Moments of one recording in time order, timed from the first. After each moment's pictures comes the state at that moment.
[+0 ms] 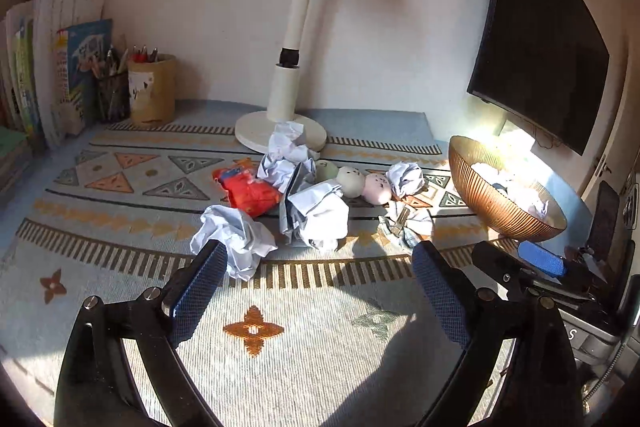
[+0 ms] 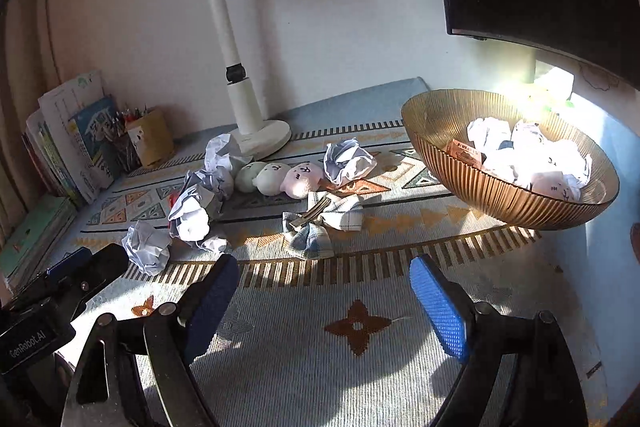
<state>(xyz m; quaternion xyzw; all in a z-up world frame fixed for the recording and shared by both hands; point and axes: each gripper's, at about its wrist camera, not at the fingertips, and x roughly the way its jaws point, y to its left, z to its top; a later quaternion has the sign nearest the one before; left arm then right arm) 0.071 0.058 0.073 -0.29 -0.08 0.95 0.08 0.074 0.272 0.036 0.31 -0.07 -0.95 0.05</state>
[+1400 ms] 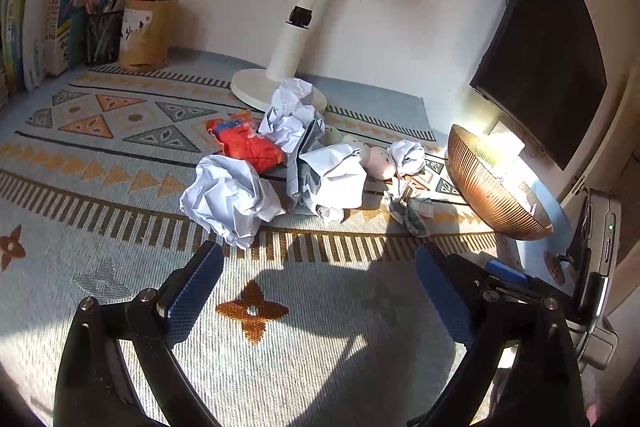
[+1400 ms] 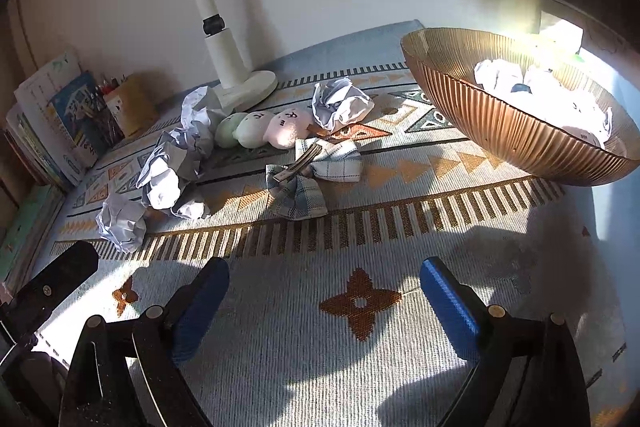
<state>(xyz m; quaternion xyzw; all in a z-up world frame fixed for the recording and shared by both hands) 0.057 0.038 0.049 -0.33 -0.15 0.92 0.13 0.050 0.275 0.016 0.39 -0.08 -0.91 0.04</state>
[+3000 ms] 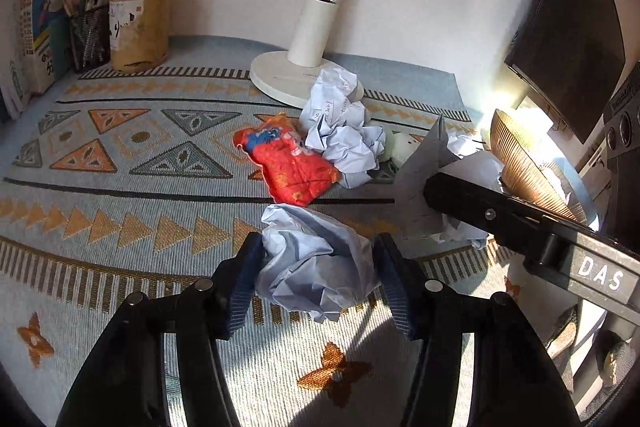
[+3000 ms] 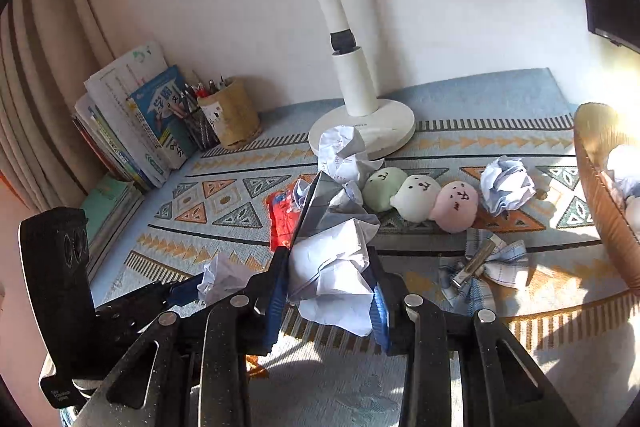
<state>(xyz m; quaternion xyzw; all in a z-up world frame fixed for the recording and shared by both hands) -0.005 0.010 0.043 -0.39 -0.10 0.90 0.14 0.011 0.198 0.070 0.36 -0.07 -0.91 0.19</state>
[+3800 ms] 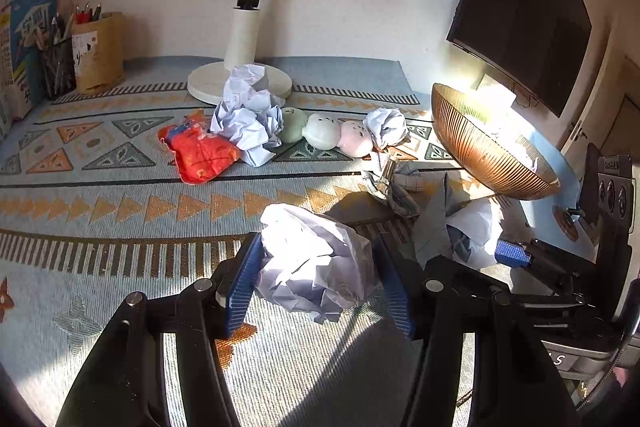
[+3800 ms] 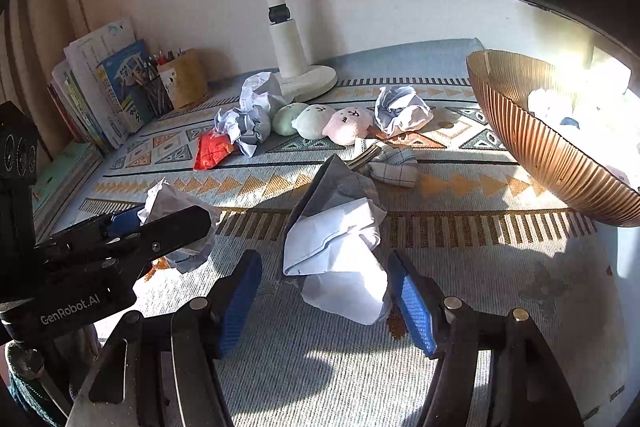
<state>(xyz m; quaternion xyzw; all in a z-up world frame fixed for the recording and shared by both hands) 0.035 0.076 0.043 -0.36 -0.06 0.92 0.17 0.061 0.260 0.021 0.38 -0.04 -0.92 0.13</state>
